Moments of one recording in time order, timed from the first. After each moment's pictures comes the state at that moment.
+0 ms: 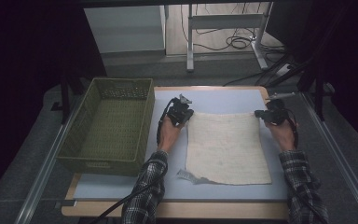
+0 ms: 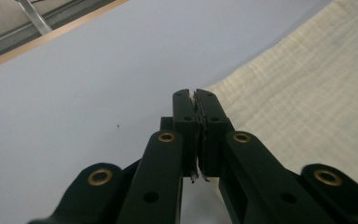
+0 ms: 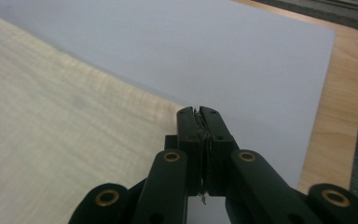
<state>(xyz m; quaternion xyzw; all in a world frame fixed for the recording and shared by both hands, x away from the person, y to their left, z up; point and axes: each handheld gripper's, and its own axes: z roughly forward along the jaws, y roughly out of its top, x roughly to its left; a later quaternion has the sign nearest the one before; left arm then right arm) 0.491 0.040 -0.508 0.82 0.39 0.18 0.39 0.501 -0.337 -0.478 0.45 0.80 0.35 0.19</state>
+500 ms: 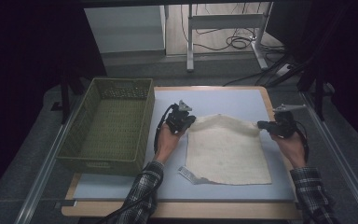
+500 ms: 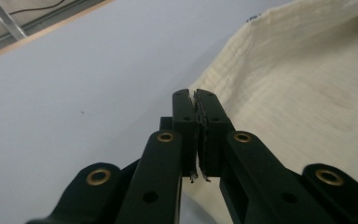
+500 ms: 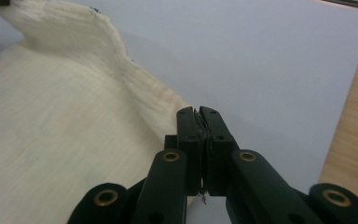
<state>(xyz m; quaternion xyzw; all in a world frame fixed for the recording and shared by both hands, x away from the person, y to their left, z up) 0.445 0.041 -0.494 0.82 0.36 0.16 0.41 0.444 -0.347 -0.470 0.41 0.81 0.38 0.16</state>
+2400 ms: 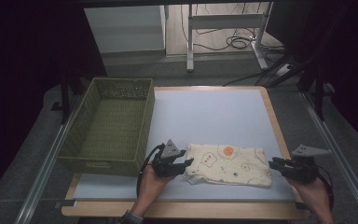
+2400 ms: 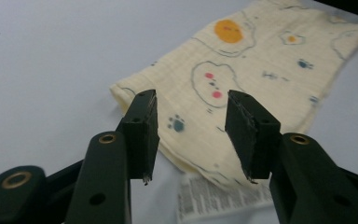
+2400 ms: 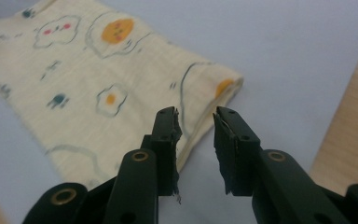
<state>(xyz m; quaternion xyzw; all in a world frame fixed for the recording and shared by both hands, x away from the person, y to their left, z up) 0.308 0.065 -0.506 0.82 0.32 0.13 0.45 0.316 -0.378 -0.495 0.40 0.81 0.39 0.14</state>
